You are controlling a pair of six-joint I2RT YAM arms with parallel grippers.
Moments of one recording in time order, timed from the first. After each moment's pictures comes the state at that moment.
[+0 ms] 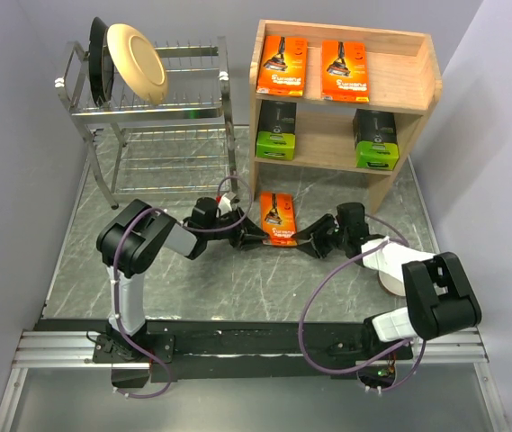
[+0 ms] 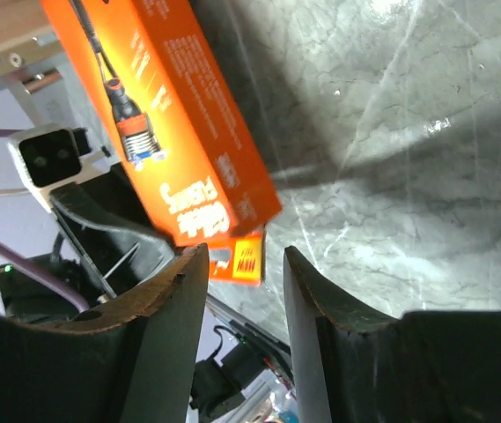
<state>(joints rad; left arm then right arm) -0.53 1.99 0.76 0.83 0.71 -1.31 0.25 1.39 0.52 0.07 -0.42 1.28</state>
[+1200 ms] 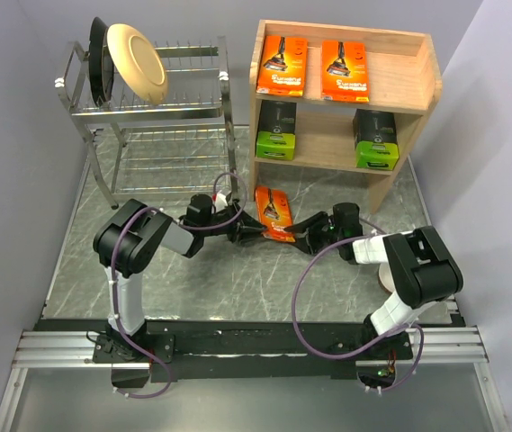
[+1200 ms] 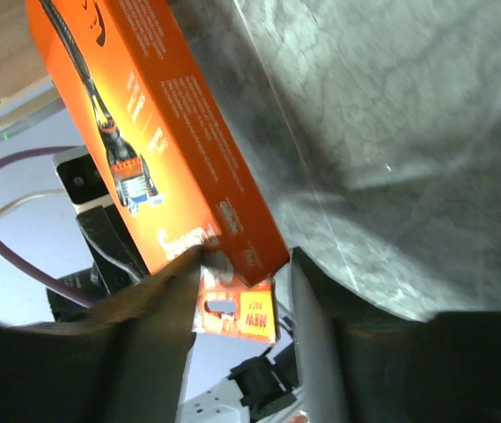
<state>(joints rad) -0.50 1.97 0.76 0.91 0.76 -1.46 0.24 1.61 0.51 0.41 -0.51 1.45</state>
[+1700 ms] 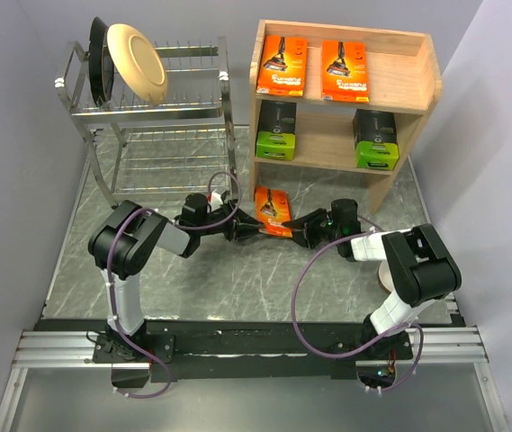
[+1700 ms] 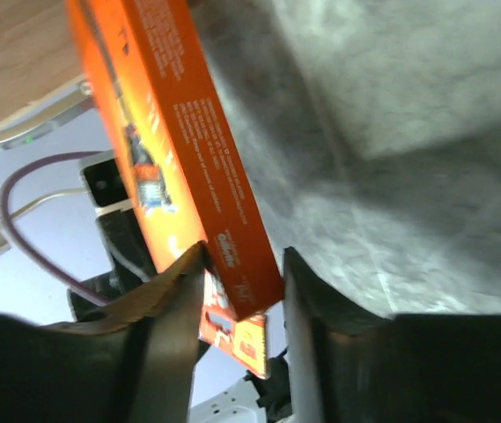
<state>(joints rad) -0.48 1.94 0.73 0.92 0.75 -1.53 0.26 1.63 0.54 0.43 -0.51 1.50</state>
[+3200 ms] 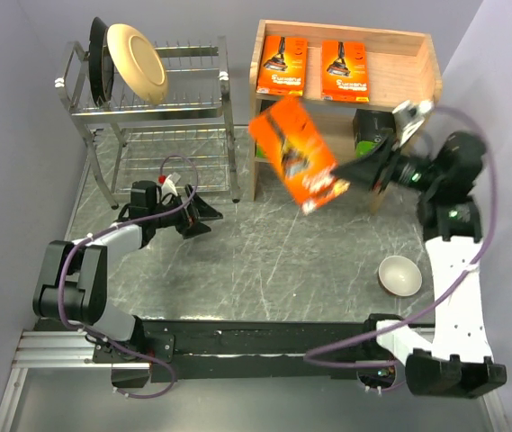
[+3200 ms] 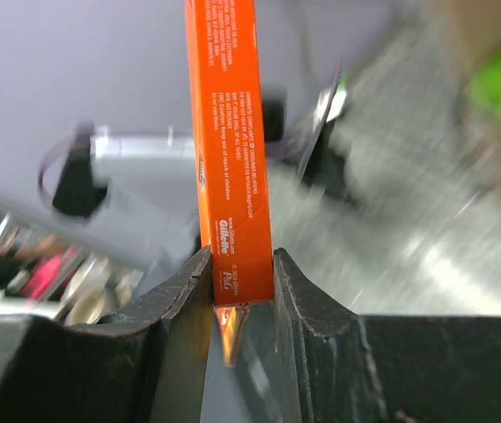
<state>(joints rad) -0.13 1.50 0.69 0.21 0.87 -0.83 -0.08 1.03 1.32 -0.33 -1.20 0.62</state>
